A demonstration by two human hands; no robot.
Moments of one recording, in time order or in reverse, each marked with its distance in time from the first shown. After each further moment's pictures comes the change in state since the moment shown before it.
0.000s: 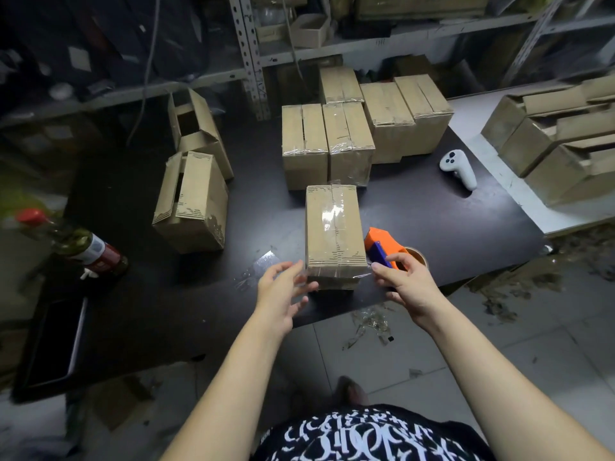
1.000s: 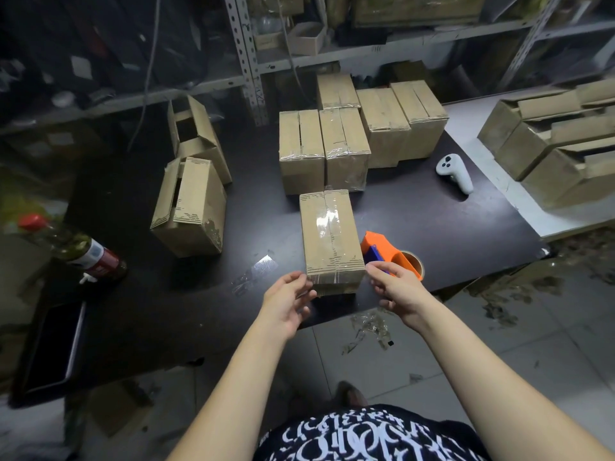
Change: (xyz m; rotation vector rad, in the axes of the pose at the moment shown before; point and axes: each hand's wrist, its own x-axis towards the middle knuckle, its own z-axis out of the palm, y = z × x) left_hand 0.007 -0.015 0.008 -0.034 -0.015 -0.089; right_hand 0.011 0.003 0.003 0.021 -0.025 0.110
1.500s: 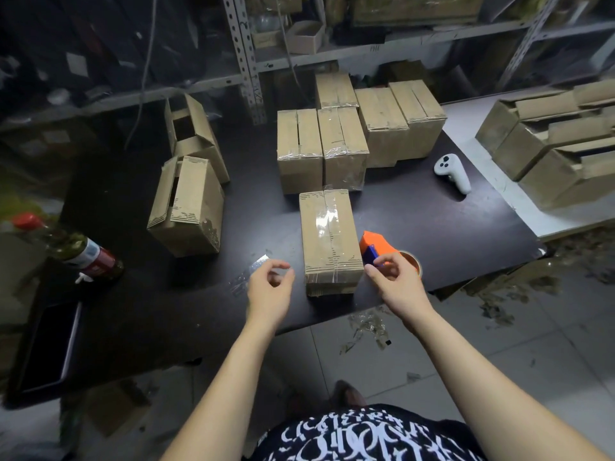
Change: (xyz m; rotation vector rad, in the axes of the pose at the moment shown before) left_hand 0.008 0.006 -0.023 0.578 0.157 0.588; right_hand -0.009 0.002 0.001 -0.303 0.130 -0.351
